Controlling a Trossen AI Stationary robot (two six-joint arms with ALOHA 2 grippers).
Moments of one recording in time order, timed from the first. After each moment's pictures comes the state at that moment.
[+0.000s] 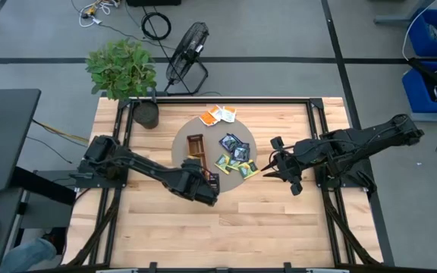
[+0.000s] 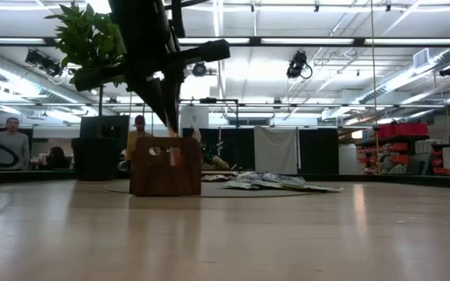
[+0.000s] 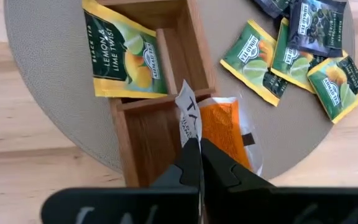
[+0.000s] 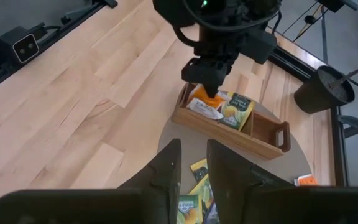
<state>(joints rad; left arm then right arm) -0.33 1.89 1.41 -0.94 -0.55 -1.84 0.28 1.05 1.06 -0.65 0.09 -0.36</state>
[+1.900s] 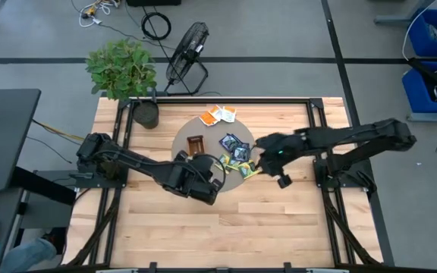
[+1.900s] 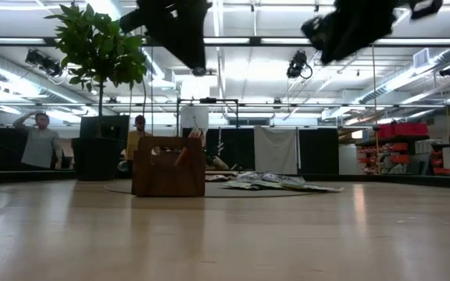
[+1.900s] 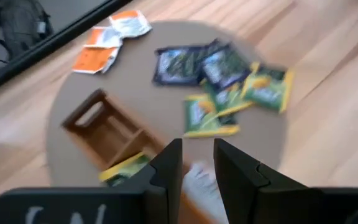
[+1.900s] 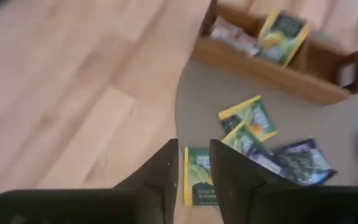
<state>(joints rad) -0.34 1.81 1.57 -1.04 -0.77 -1.05 0.06 1.26 1.04 -0.72 -0.12 -0.44</state>
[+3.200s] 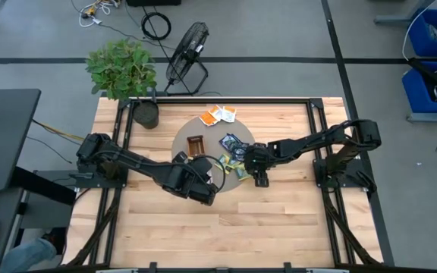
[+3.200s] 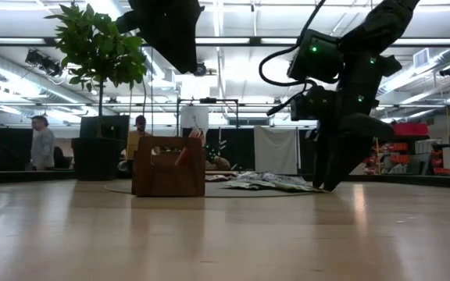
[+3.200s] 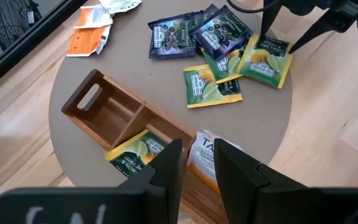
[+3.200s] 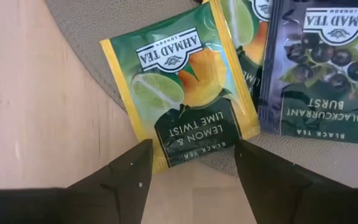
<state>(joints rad) -0.34 1.81 1.57 -1.08 -0.68 -1.00 -0.04 1.62 0.77 -0.33 0.01 -0.06</state>
